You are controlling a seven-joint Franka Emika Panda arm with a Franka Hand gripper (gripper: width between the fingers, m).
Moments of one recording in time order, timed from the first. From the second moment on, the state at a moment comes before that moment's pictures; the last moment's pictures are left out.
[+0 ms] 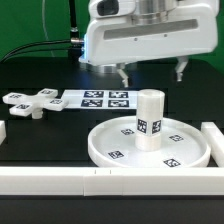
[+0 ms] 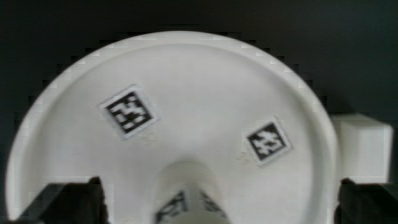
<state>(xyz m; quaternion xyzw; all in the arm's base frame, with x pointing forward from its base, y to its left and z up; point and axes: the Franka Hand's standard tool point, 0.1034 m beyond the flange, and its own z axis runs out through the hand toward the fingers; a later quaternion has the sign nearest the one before) 0.504 0.015 0.093 -1.00 -0.04 0.03 0.07</state>
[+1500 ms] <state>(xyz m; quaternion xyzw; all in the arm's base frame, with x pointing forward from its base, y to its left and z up) 0.452 -0.158 0.080 -1.00 -0.05 -0.02 0.00</state>
